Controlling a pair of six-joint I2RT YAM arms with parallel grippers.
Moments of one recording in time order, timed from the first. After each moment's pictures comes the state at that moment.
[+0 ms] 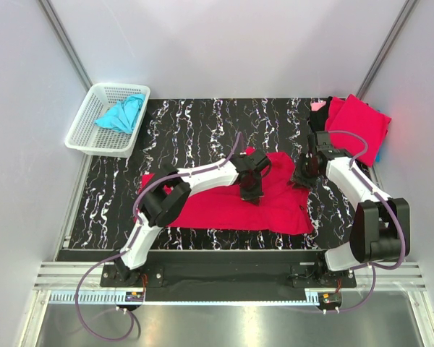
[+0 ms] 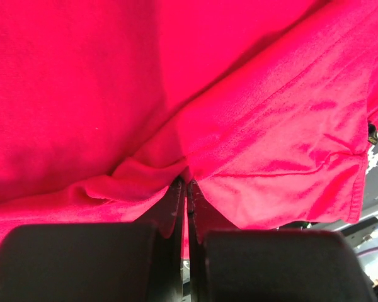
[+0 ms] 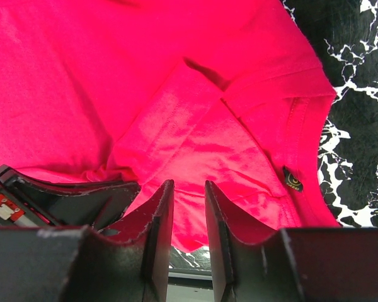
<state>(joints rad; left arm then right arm) -0.92 2.18 1.68 -0.66 0.13 -0.92 0.11 1.47 1.01 -0.70 -0.15 0.57</state>
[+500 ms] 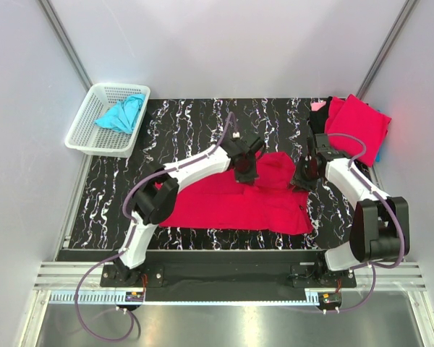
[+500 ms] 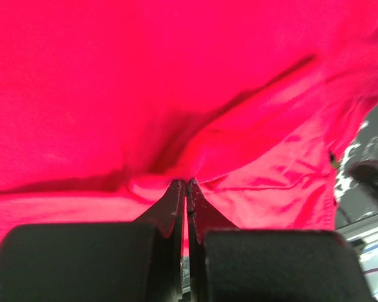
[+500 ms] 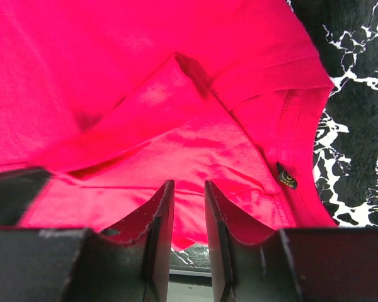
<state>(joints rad) -0.86 2.14 1.78 -0.75 0.02 -0.86 0.11 1.47 0.99 -0.70 -0.15 0.56</state>
